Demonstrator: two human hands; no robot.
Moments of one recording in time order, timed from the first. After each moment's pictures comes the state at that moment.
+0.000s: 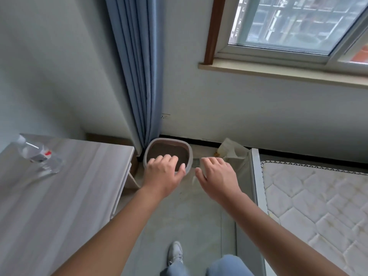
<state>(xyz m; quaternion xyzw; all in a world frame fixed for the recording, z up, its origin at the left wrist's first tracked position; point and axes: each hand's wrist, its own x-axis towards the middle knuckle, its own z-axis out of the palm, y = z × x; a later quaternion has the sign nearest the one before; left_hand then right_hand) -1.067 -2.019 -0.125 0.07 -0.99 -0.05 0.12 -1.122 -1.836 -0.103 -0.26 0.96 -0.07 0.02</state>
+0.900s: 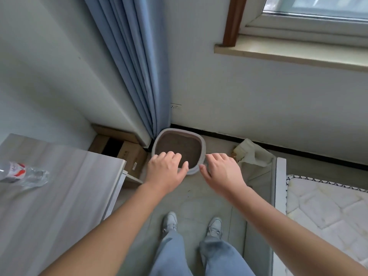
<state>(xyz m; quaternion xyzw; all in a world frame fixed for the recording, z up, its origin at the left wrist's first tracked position) -1.247 -2.046 -0.185 0.12 -0.99 -0.01 0.04 -1.334 -1.866 -0.183 -0.33 0.94 -0.06 0.10</state>
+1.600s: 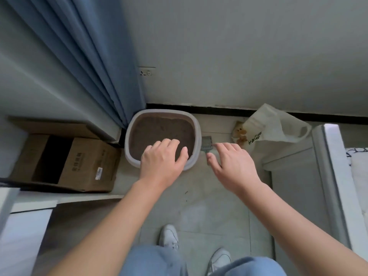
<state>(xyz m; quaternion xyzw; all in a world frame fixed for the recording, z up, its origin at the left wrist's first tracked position) -1.346 -2.100 -0.500 0.10 -0.99 -0.10 0.01 -1.406 -1.900 -0.504 -0.21 0.97 -0.09 0.12</state>
